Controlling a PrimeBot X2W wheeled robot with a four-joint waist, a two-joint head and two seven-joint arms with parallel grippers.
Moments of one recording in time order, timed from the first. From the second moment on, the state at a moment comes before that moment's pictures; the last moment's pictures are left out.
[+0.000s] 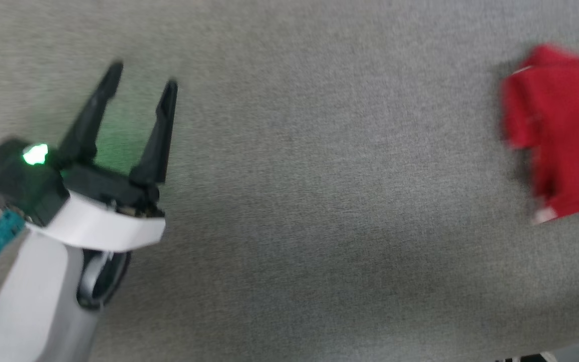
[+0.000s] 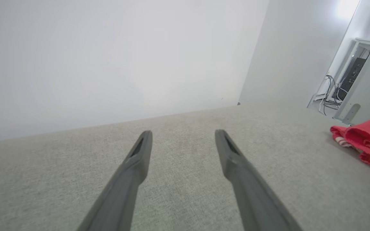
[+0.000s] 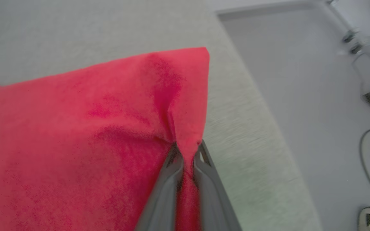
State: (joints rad) left arm -0.41 0.37 -0.24 -0.04 -0.40 -0.13 -0.26; right arm -0.35 -0.45 -0.41 0.10 0.48 0.13 0.55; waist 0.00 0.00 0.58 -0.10
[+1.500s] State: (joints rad) left arm -0.24 0.29 -0.15 0.18 -0.44 -0.13 -0.26; right arm -0.55 -0.37 -0.01 0.59 0.25 0.13 -0.11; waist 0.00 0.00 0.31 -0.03
